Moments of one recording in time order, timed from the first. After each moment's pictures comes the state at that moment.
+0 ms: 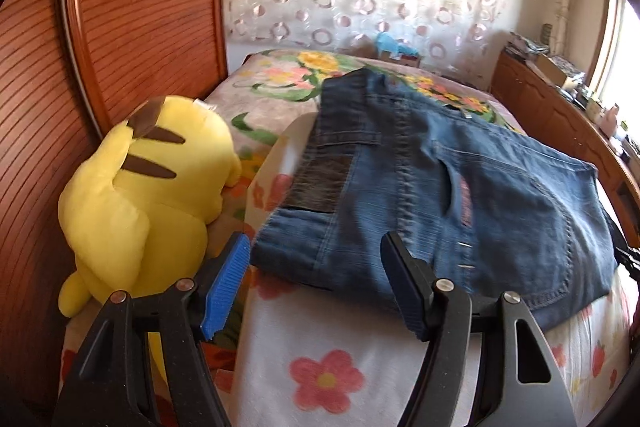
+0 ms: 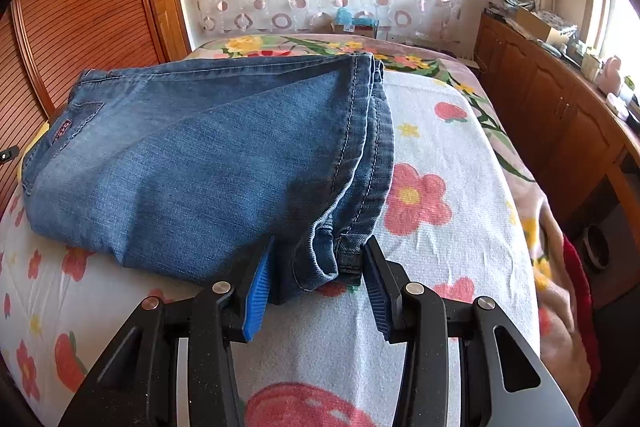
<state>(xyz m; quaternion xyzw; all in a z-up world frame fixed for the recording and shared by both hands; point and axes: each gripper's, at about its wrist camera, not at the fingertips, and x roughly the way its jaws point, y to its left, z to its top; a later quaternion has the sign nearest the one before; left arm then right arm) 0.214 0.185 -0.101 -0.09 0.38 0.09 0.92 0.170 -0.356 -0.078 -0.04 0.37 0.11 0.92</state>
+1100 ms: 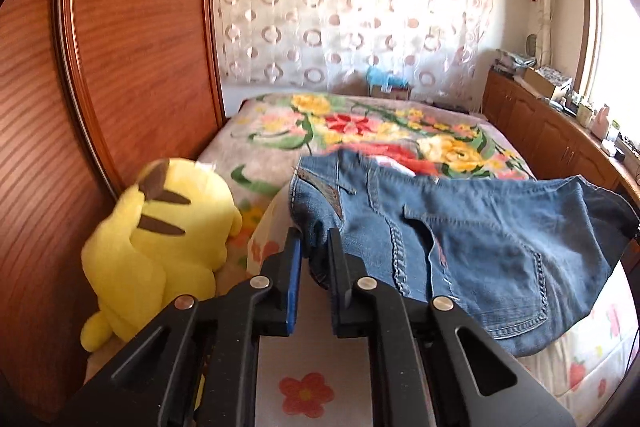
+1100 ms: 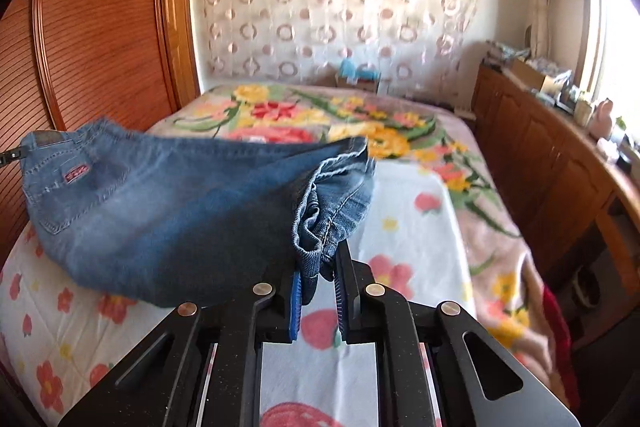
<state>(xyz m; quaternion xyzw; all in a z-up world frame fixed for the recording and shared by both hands) 0.197 0.162 -0.028 -0.05 0.31 0.08 0.95 0.159 -0.355 -0.017 -0.06 0.28 0.11 0.95</state>
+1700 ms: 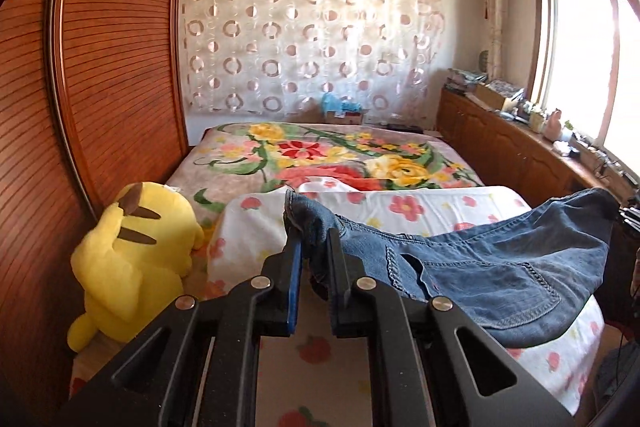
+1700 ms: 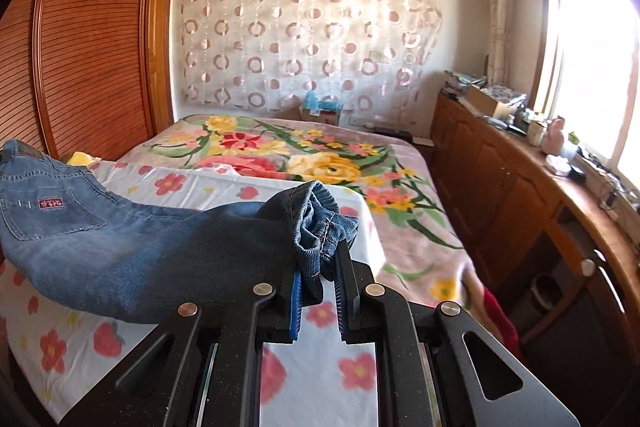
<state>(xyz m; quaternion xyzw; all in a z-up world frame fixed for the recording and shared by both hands) 0.117 0.111 0.004 -0.05 0.26 0.01 0.96 0.056 -0.374 0.001 -0.07 0.23 0.05 0.97</state>
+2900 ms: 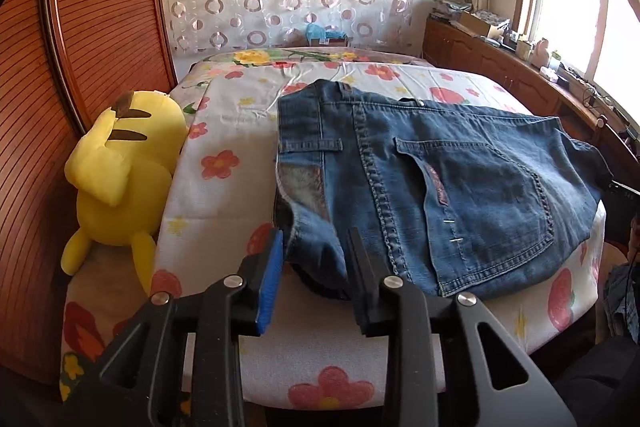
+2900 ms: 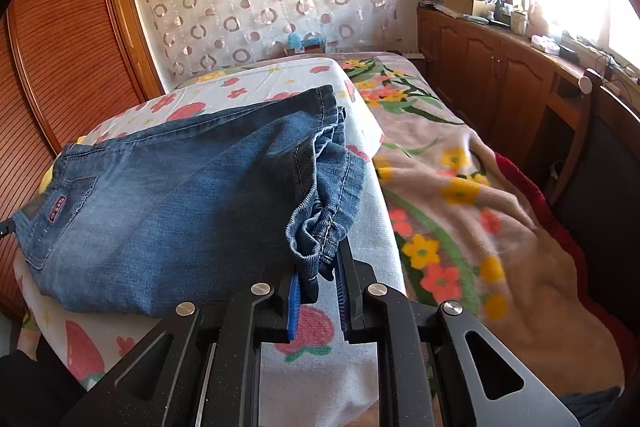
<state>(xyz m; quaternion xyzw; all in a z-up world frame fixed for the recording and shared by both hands) 0.028 0.073 -0.090 -0.02 0.37 -0.02 0.93 -0.012 -0.400 -0.100 0.05 0.33 0.05 0.94</state>
